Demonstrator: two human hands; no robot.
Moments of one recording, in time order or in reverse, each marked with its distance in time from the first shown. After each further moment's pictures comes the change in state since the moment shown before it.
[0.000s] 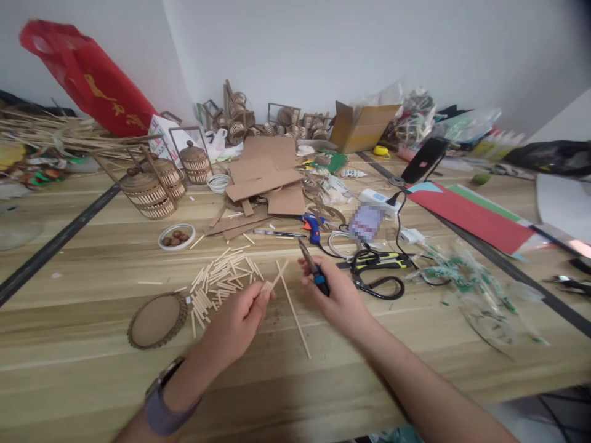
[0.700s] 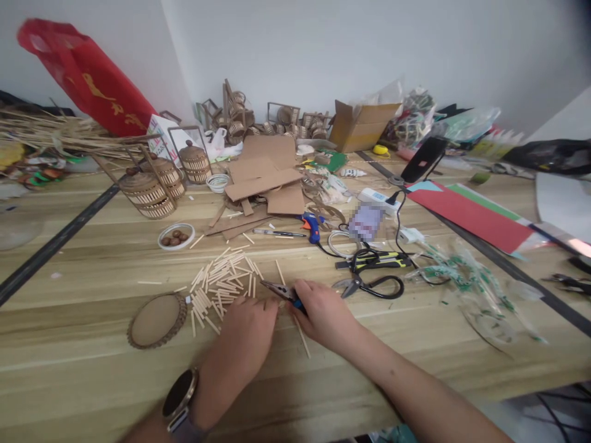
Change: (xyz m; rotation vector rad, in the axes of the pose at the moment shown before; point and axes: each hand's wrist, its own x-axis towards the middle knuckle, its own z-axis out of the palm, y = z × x) left_hand 0.000 -0.002 0.028 0.929 -0.049 0.192; right_hand -0.007 -0.009 0.024 -0.658 -0.353 0.056
